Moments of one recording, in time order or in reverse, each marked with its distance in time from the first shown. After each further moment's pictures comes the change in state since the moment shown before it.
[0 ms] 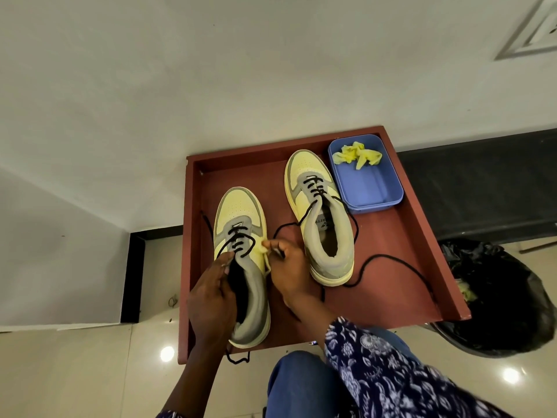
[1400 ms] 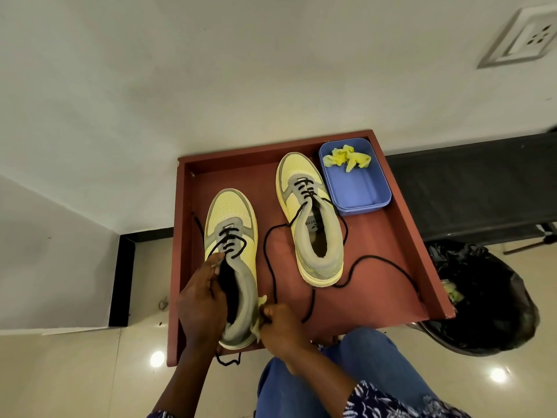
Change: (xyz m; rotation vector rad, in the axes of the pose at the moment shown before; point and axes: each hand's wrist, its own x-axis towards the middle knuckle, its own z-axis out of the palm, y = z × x) left_hand -0.001 -0.002 0.001 -0.022 -0.004 0.001; right_hand -0.077 0.013 -0.023 -0.327 -0.430 0.290
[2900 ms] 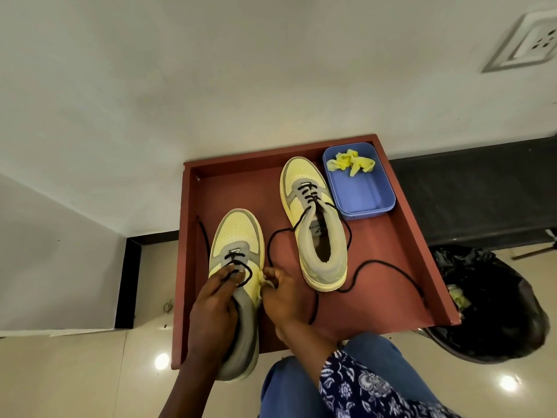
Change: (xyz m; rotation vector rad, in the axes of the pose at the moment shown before) left_hand -0.007 -0.005 -0.008 0.176 -0.215 0.263; right_hand 0.043 -0.026 -0.001 0.296 0.303 0.019
